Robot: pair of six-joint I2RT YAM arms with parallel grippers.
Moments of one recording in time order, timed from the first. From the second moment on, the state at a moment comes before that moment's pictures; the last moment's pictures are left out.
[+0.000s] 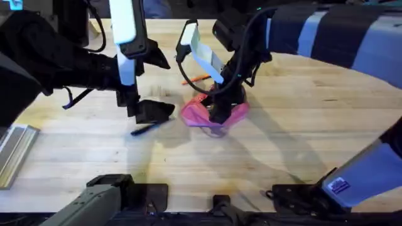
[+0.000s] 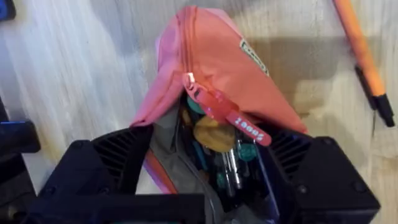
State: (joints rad) left arm 0.05 1.13 1.03 -1.06 0.73 1.35; right arm 0.58 1.87 1.43 -1.04 -0.38 -0.76
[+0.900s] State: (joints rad) left arm 0.05 1.13 1.03 -1.06 0.73 1.35; right arm 0.57 1.62 1.43 -1.05 -0.34 -0.75
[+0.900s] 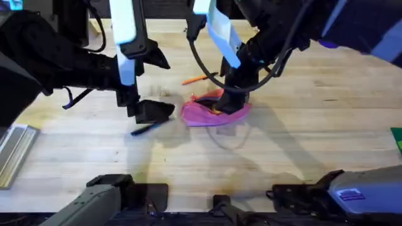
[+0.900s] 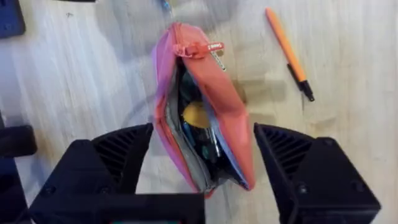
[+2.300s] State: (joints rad) left arm 0.05 1.05 1.03 -1.27 0.34 1.19; right arm 0.57 1.54 1.43 -1.01 -0.20 -0.62
